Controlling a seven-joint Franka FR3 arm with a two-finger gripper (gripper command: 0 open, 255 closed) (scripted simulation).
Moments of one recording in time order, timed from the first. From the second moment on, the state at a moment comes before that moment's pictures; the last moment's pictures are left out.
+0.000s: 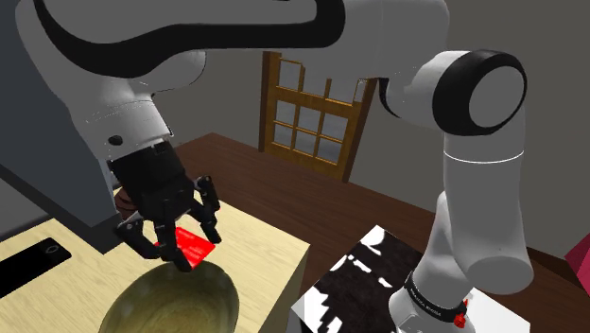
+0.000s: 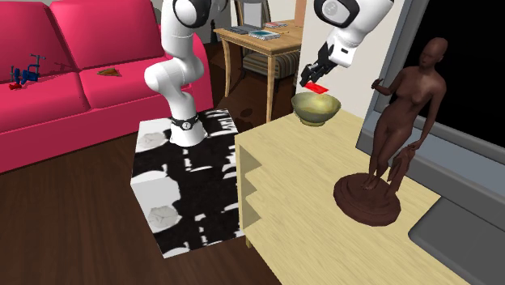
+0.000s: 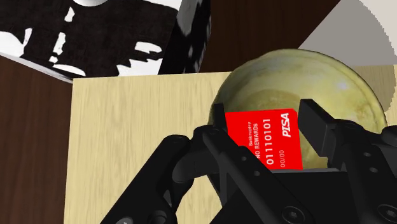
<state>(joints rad) 0.51 0.40 0.43 -1.37 0.18 1.26 0.64</state>
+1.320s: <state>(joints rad) 0.59 0.42 0.45 -1.53 0.20 1.47 0.69</state>
